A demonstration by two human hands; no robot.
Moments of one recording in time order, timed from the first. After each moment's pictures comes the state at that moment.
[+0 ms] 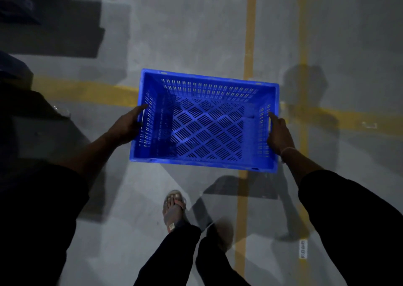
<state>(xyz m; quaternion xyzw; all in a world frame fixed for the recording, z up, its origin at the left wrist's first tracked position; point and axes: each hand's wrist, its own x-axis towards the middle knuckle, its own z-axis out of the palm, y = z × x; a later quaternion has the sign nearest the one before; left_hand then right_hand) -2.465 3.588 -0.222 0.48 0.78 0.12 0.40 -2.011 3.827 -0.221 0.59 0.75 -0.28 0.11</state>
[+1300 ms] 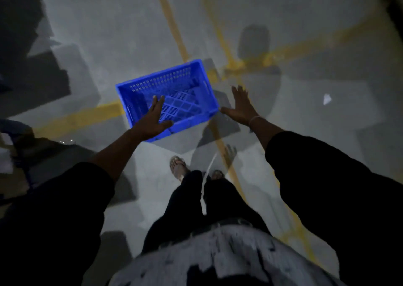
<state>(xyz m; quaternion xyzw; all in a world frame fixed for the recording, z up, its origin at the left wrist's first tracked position) -2.293 3.555 0.108 0.62 0.61 0.06 0.48 -1.949 3.634 0.116 0.67 0.64 -0.37 0.03</state>
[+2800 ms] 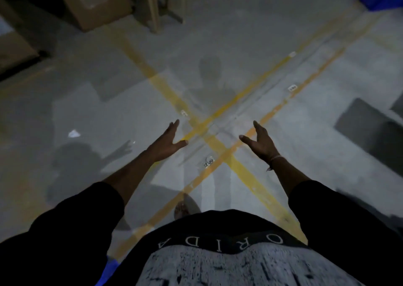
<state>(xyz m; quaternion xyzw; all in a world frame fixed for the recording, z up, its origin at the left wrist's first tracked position) -1.604 3.240 0.220 0.86 -0.12 -0.31 0.38 -1.706 2.882 0.237 0.88 -0.21 -0.10 -0.42</state>
